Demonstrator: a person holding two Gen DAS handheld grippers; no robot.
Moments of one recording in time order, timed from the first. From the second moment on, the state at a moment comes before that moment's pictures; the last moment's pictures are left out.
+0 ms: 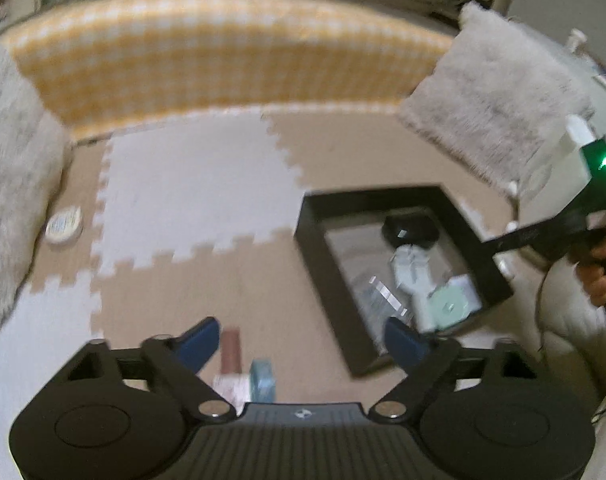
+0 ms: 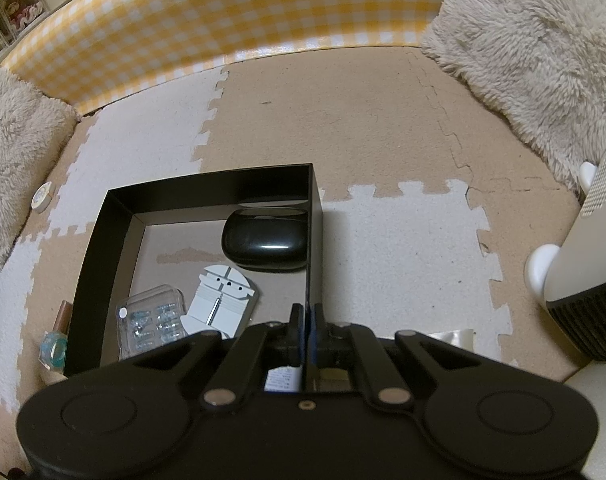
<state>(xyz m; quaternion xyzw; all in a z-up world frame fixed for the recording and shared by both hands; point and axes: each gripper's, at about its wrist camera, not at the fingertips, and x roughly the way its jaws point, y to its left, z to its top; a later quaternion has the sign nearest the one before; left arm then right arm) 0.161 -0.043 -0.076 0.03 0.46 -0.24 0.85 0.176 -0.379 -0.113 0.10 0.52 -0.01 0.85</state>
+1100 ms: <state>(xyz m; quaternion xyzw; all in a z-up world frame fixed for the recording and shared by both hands) 0.175 -0.043 -0.136 0.03 0.53 -0.20 0.82 0.175 -0.379 -0.114 0.10 0.52 -0.01 0.85</state>
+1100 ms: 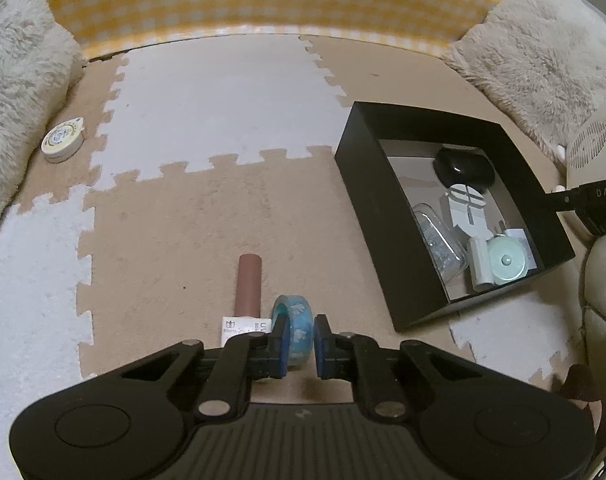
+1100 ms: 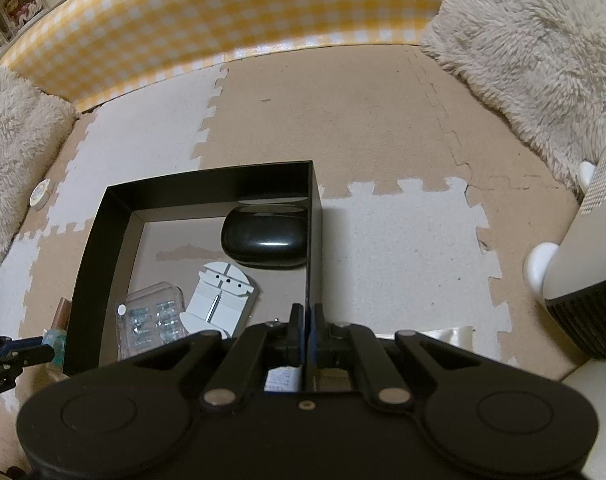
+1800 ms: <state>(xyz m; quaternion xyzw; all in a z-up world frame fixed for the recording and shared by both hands) 0.167 -0.056 -0.081 -0.09 0.46 -0.28 0.84 0.175 -0.379 -0.113 0.10 0.52 -0.01 0.85</state>
